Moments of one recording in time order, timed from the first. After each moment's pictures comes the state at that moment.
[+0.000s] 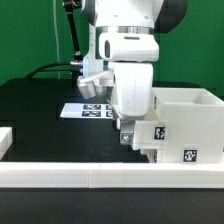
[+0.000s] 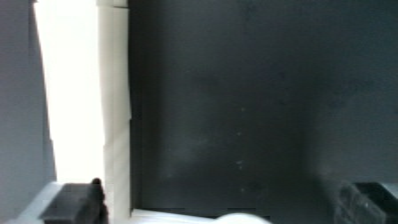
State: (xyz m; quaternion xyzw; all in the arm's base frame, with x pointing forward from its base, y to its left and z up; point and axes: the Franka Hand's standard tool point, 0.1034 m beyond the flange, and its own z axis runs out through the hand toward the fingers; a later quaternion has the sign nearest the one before) arm 0.605 -0.002 0.054 0.68 0.73 0.04 0.05
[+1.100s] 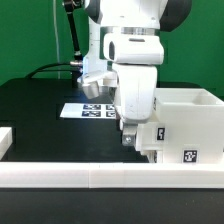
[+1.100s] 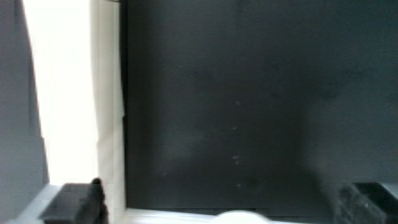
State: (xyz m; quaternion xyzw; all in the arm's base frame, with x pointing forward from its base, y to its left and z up) arm 0.602 -0.001 0.051 0.68 0.73 0.02 0.04
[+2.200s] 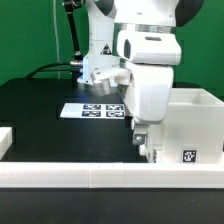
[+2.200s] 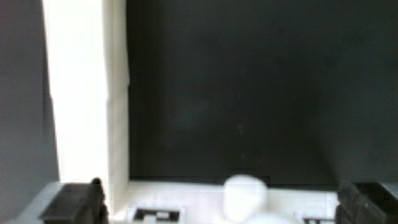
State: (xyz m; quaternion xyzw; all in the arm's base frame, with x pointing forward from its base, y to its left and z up) arm 0.609 0.012 0.059 0.68 0.73 0.00 0.03
